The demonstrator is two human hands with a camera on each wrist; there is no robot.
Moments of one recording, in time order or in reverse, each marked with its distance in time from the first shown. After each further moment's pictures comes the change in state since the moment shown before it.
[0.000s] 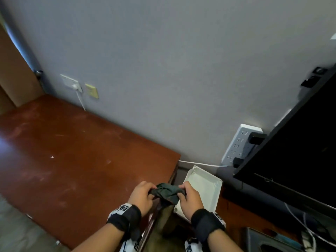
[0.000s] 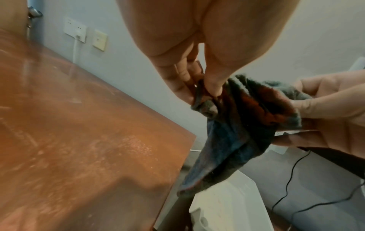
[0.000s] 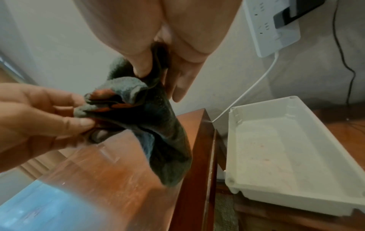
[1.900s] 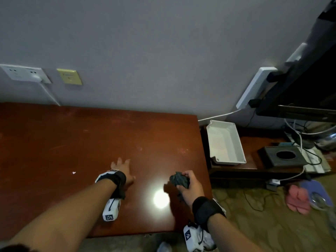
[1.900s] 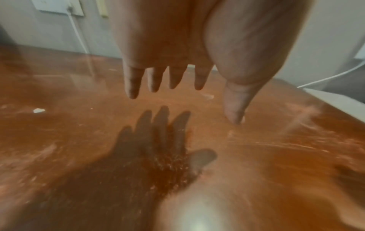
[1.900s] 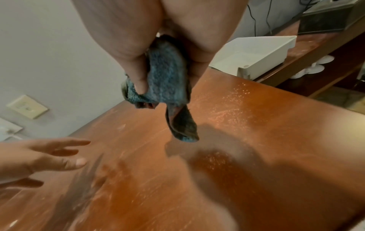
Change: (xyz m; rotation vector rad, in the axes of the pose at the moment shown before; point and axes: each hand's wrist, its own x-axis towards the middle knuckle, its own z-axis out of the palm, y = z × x) left_hand 0.116 -0.303 -0.201 0.618 -0.593 -0.087; right_hand -0.016 -0.170 0.294 0.195 0.294 0.522
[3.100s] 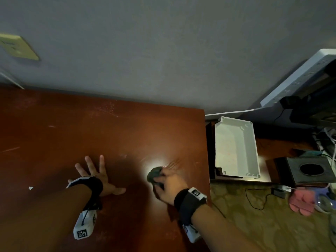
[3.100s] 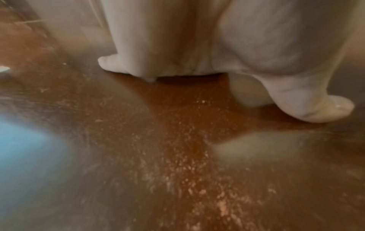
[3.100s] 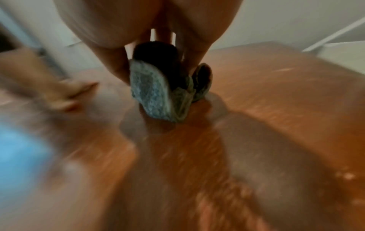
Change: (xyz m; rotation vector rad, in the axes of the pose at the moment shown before) left_hand 0.089 0.011 -0.006 -0.025 -0.344 -0.325; right_hand 0.165 0.012 0.025 -0.614 -0.413 -0.403
